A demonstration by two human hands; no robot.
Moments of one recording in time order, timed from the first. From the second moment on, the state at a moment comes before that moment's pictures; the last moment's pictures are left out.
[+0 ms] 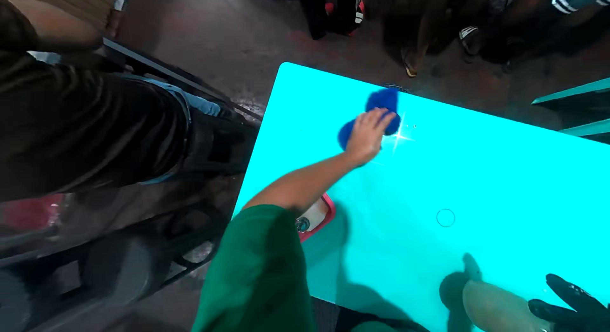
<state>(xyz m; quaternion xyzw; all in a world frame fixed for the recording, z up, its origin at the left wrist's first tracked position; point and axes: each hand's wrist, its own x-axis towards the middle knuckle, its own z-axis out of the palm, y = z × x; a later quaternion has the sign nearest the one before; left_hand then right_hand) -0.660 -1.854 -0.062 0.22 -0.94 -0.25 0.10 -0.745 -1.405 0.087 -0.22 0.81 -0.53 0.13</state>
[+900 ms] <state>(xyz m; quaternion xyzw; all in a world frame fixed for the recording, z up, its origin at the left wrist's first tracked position) -0.484 -1.938 0.006 0.61 -0.75 -0.27 -0.03 -0.706 -1.582 0.069 -0.36 0.65 -0.48 0.47</state>
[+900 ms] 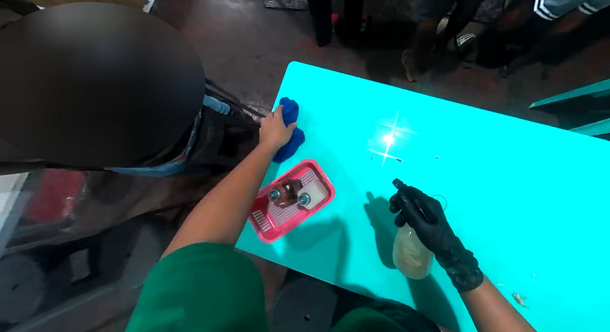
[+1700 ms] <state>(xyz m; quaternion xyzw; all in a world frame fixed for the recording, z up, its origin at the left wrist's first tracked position) -0.656 -1.833 -0.046 0.69 -0.71 -0.11 0.05 -0.740 -1.407 0.054 -0.31 0.73 -0.51 0.32</state>
